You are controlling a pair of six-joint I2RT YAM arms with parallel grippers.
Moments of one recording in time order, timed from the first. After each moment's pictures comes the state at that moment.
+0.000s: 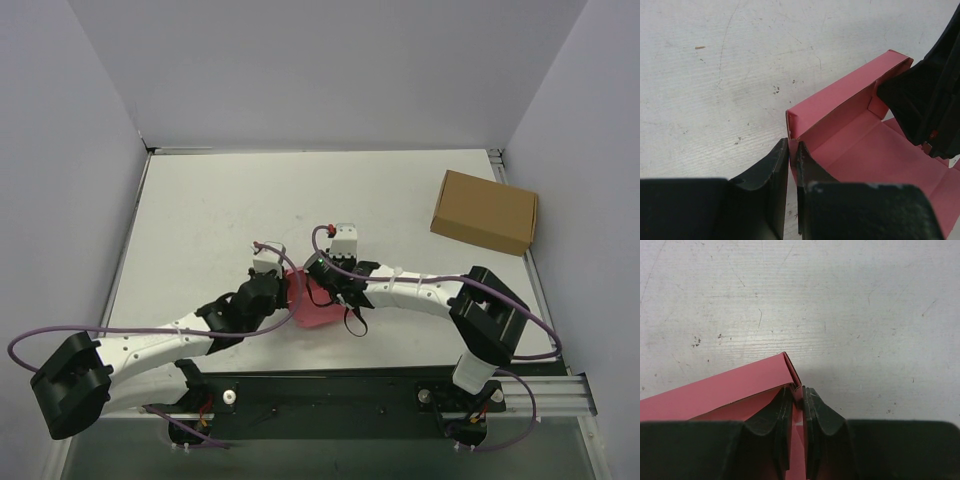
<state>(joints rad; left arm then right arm) -0.93 1.08 0.46 0.11 -0.51 -0.47 0.98 1.68 1.00 -0.31 0.69 0.77</state>
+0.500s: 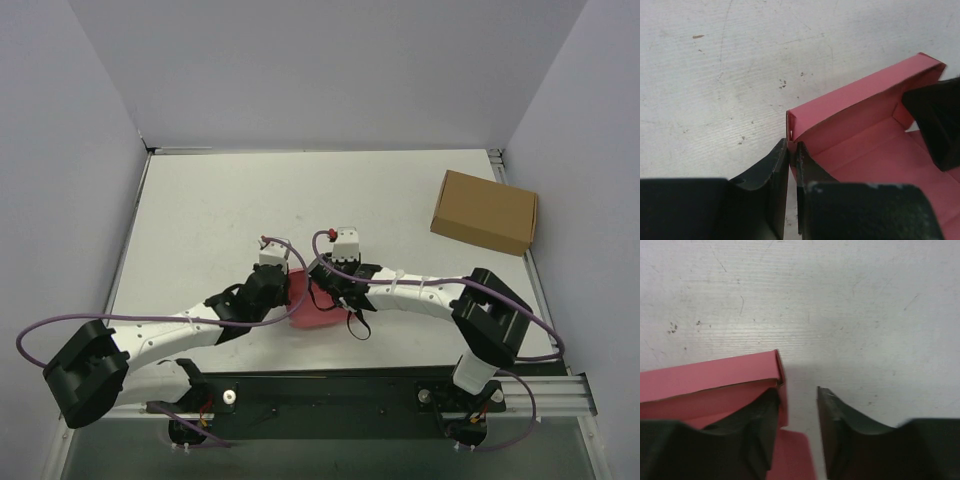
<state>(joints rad) -0.89 1.18 0.52 0.07 -0.46 -0.46 0.99 1.67 0.97 -0.34 0.72 0.74</state>
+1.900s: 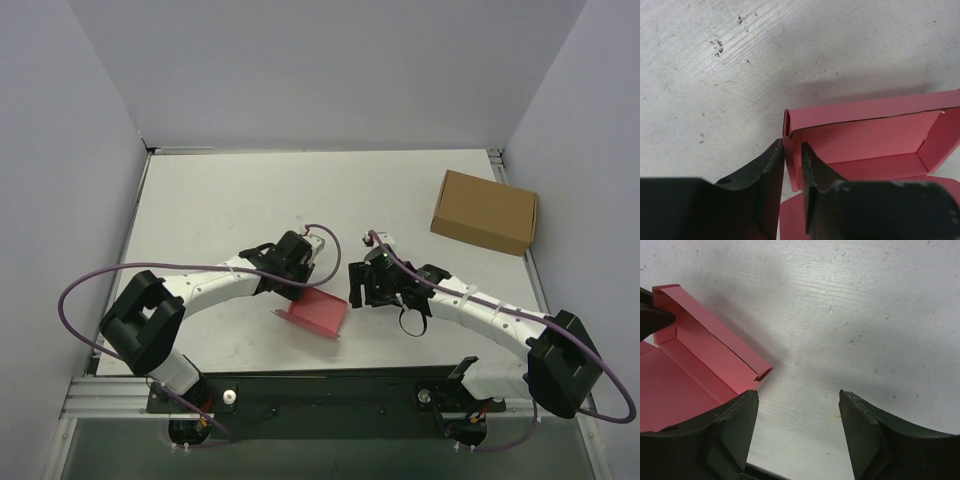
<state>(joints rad) -0.77 1.57 0.93 -0.41 -0.05 -0.26 0.78 1.26 0.74 -0.43 0.15 0.52</state>
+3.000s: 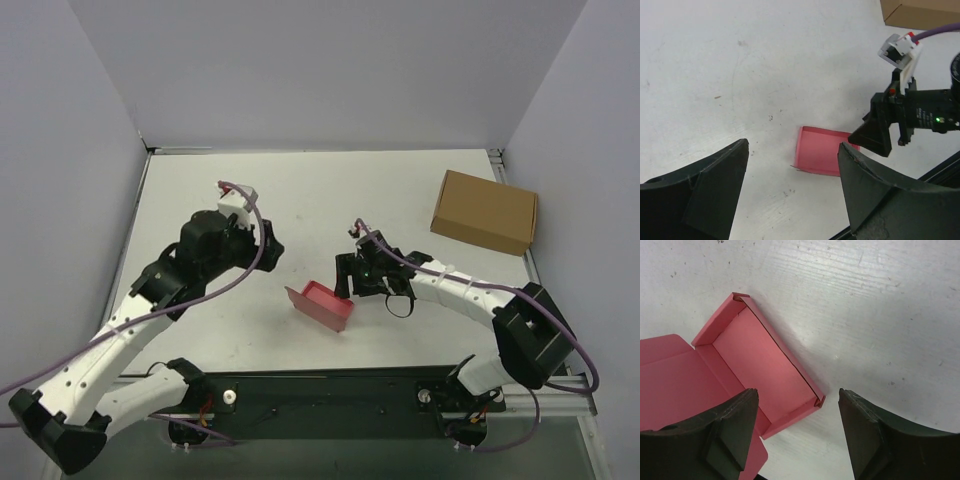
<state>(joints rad) -0.62 1.02 1.07 -0.52 -0.06 -0.30 0.71 1.42 0.79 -0.30 -0.05 0.48</state>
